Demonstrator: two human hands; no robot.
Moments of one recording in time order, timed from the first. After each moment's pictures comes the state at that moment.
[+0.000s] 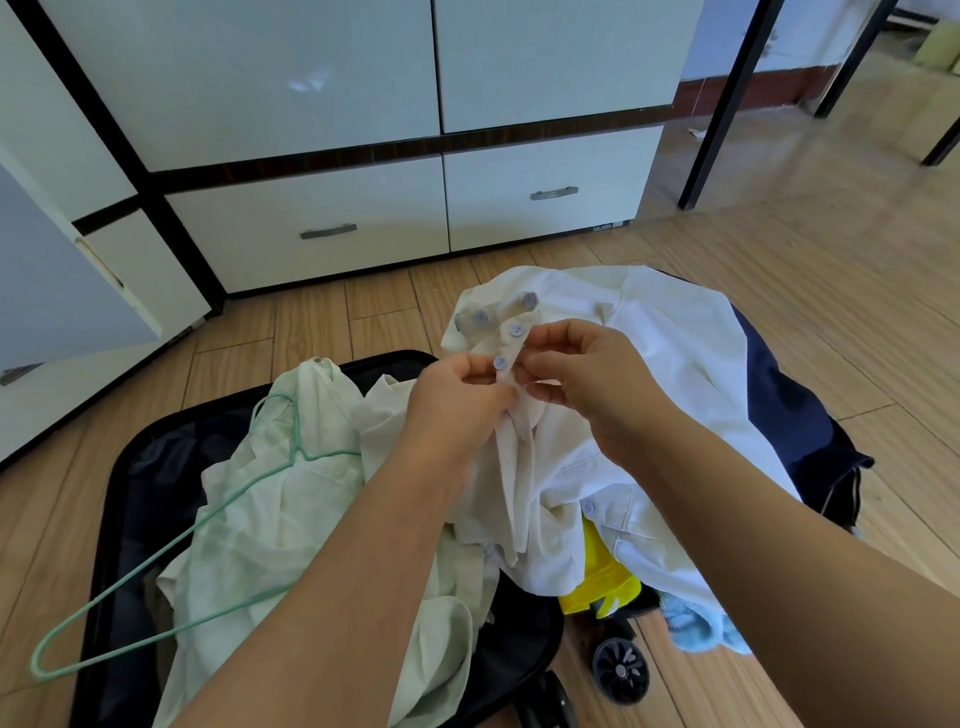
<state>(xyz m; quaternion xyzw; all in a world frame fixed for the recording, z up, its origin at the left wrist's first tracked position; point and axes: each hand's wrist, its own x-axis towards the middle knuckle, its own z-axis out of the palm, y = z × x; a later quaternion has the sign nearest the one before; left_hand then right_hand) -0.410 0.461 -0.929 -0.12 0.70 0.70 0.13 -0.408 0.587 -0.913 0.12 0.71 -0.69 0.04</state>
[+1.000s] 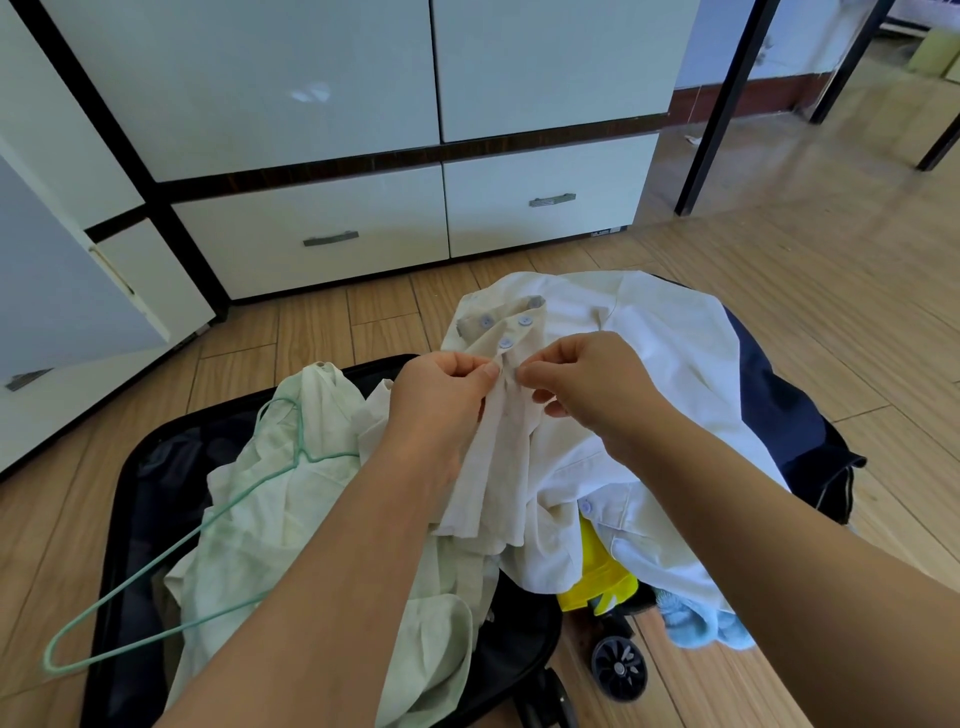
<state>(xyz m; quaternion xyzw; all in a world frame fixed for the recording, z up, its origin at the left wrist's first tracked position) -0.411 0.454 -0.917 -0.14 0.73 0.66 0.09 -0.403 0.589 -0.906 0.11 0.83 -0.55 0.04</state>
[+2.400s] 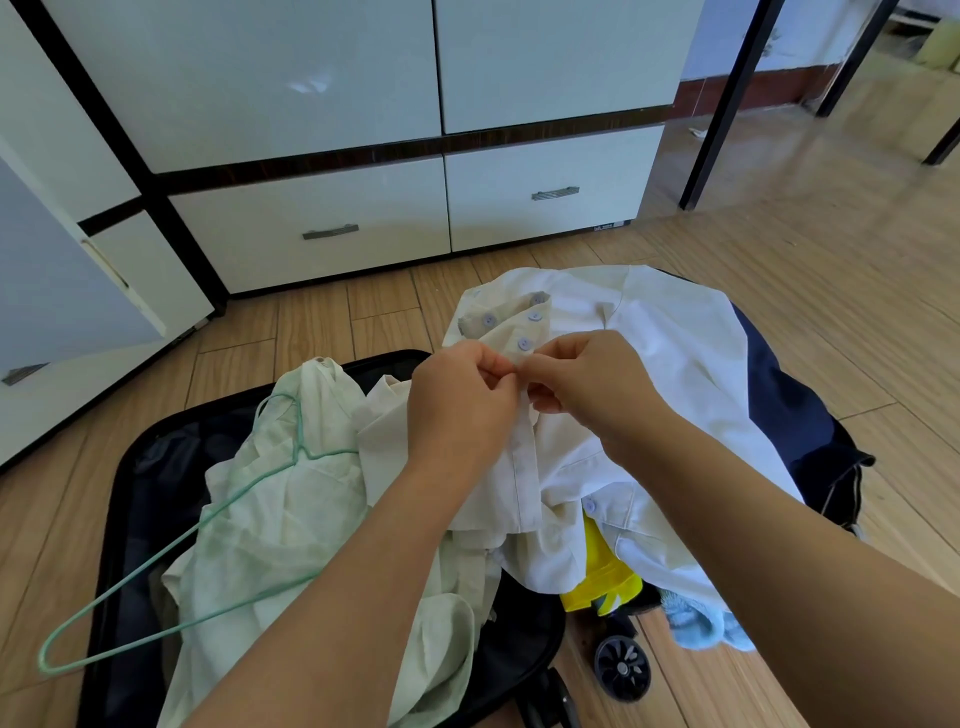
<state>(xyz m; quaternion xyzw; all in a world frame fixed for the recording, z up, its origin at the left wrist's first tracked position) -0.404 0.463 -0.922 -0.01 0.88 0.47 -0.05 -0.406 0.584 -0.914 0.12 0.82 -0.56 0.02</state>
